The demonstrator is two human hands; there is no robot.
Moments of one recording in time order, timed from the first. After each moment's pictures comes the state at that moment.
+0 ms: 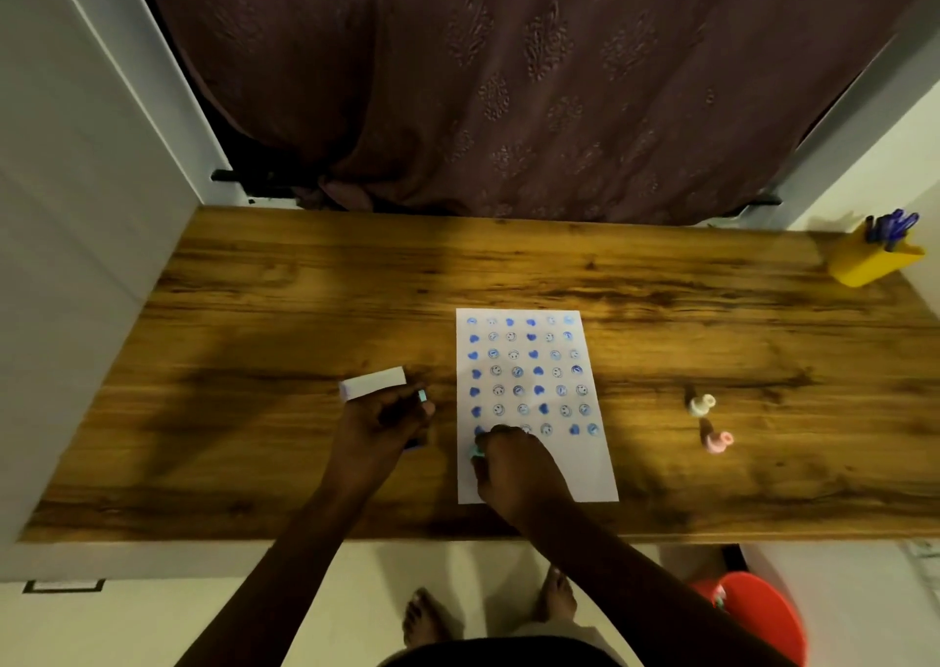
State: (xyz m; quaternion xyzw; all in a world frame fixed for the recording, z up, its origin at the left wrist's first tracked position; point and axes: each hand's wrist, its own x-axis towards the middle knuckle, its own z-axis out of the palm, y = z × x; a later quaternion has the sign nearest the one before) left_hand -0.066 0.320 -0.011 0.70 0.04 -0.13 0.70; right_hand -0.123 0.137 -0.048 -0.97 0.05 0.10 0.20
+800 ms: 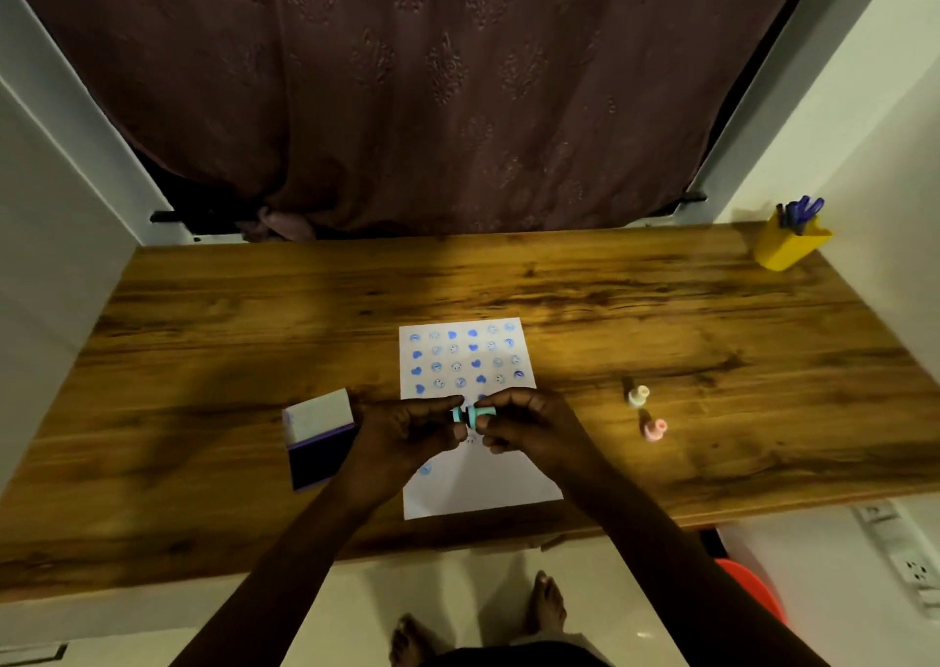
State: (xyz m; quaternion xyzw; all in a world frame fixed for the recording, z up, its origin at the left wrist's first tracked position) left_hand -0.077 0.243 0.012 0.71 -0.15 -0.21 0.66; right_hand -0.137 0.044 0.031 -0.72 0.15 0.07 0.67
